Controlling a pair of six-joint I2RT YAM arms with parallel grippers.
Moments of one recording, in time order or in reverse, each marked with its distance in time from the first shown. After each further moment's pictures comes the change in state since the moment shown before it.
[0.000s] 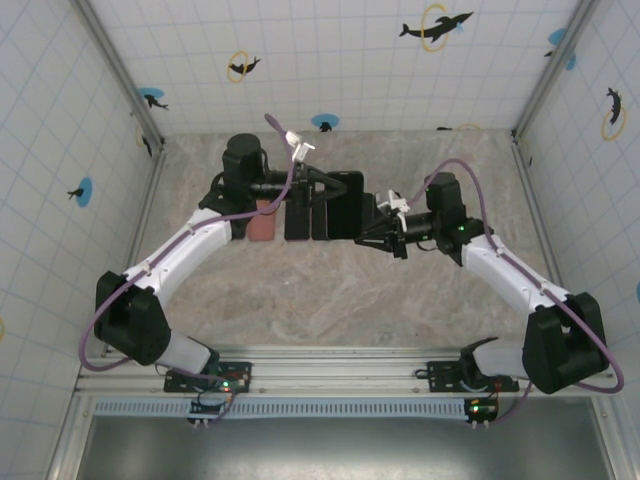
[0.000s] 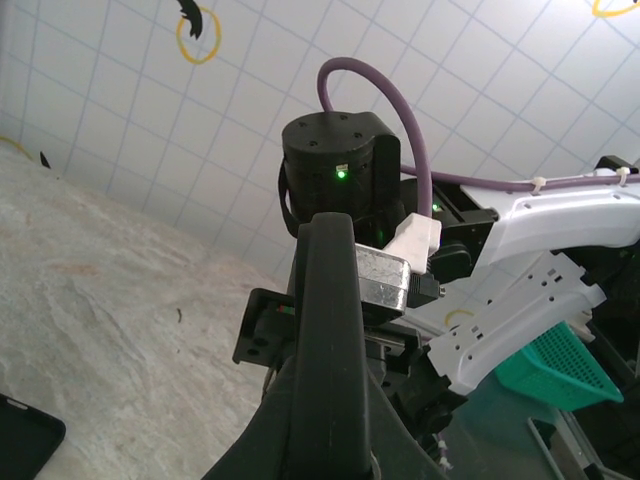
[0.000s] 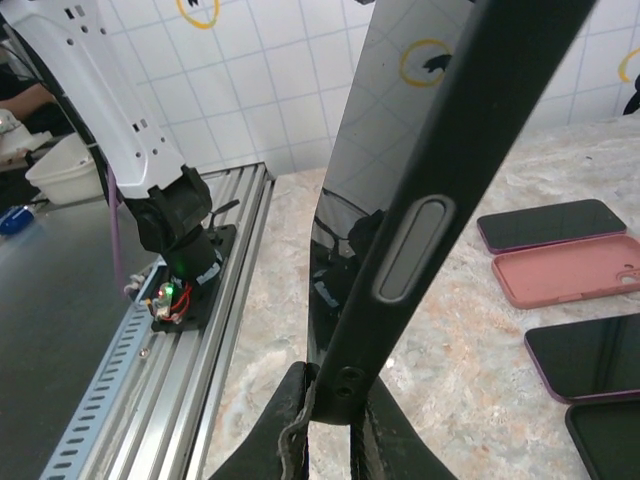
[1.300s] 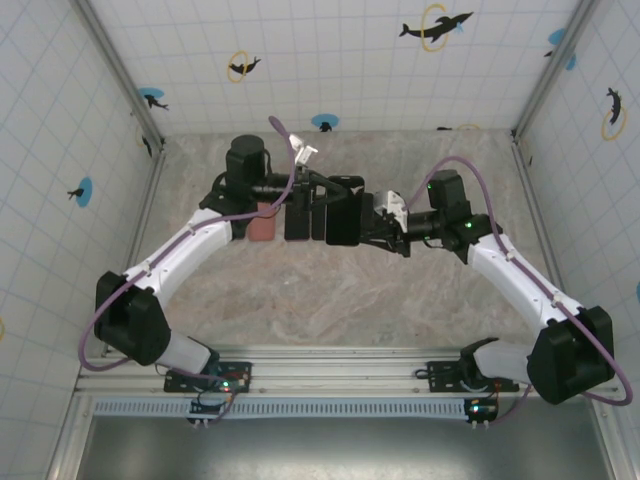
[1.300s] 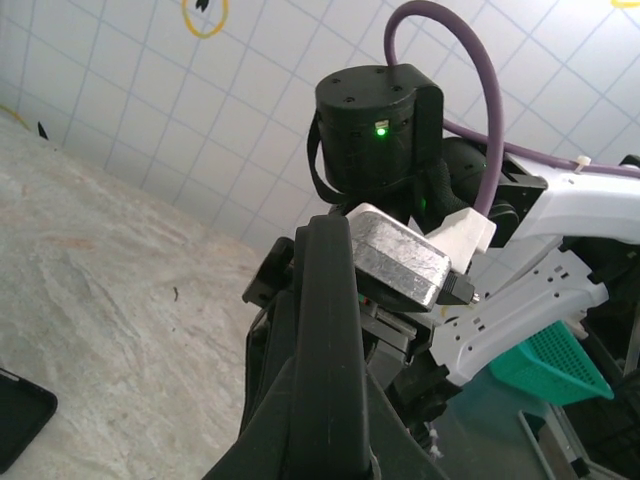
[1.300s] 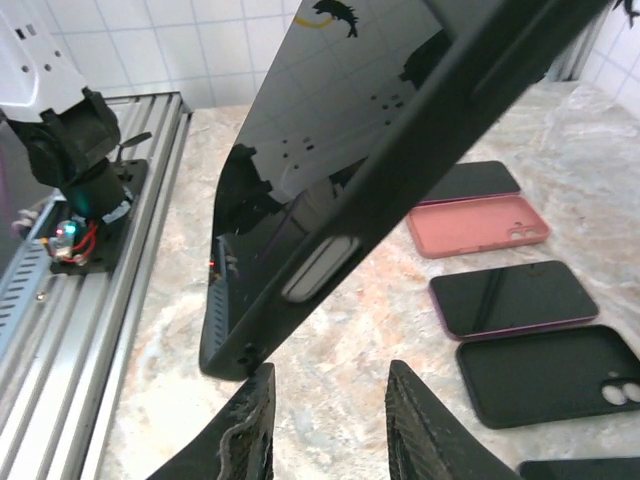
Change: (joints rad) left arm -0.008 -0.001 0.013 -0.092 -0.012 0.039; right arm 0.011 -0.056 0.070 -0.230 0.203 -0.210
